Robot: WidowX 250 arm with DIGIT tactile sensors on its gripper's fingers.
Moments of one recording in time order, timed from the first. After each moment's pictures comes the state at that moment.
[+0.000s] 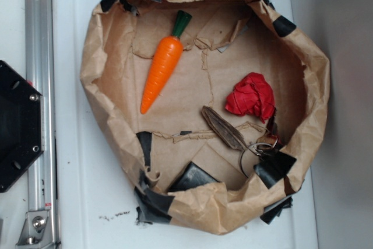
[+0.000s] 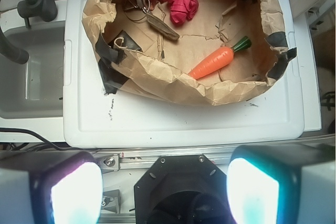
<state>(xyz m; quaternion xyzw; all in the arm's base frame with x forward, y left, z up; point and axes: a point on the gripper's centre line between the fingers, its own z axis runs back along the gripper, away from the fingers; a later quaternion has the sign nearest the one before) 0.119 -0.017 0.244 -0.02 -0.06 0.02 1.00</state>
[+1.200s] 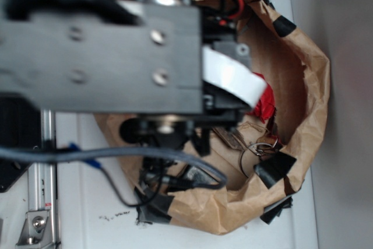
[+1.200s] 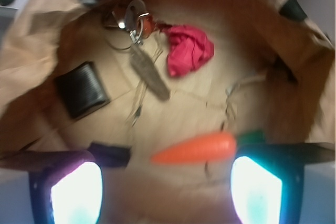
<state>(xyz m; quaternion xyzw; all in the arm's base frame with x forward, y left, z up) 0.250 0.005 0.141 0.05 -0.03 -0.15 0.99</state>
